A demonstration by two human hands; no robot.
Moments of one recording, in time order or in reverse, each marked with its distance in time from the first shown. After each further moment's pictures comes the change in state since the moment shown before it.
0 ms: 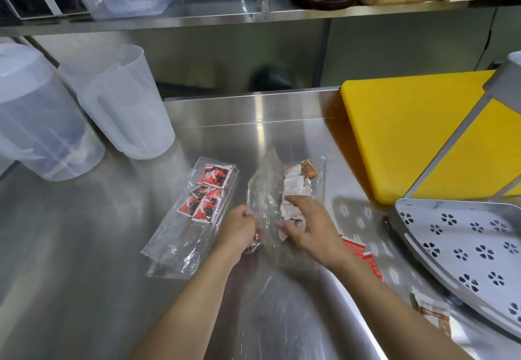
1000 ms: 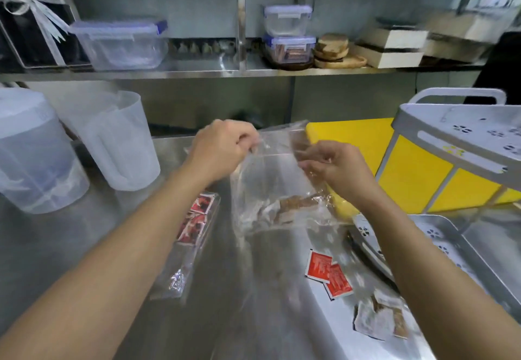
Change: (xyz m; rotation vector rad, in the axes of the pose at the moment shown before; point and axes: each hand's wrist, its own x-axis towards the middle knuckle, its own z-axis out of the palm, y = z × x) left_hand -0.070 0.165 -0.072 0.551 0.172 1.135; right_hand 0.004 -0.085 -0.139 0.039 0.369 -0.116
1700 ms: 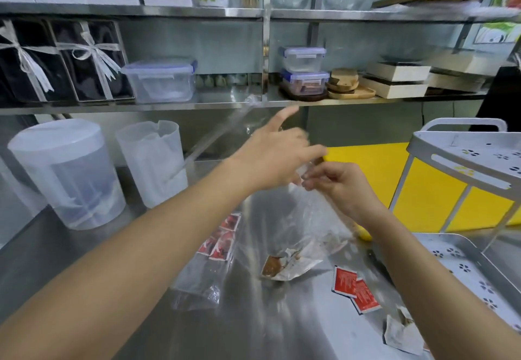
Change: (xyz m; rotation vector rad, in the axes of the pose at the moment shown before) left_hand -0.008 0.042 -0.054 0.752 -0.172 0.683; right_hand -0.017 -0.059 0.026 0.235 -0.045 -0.071
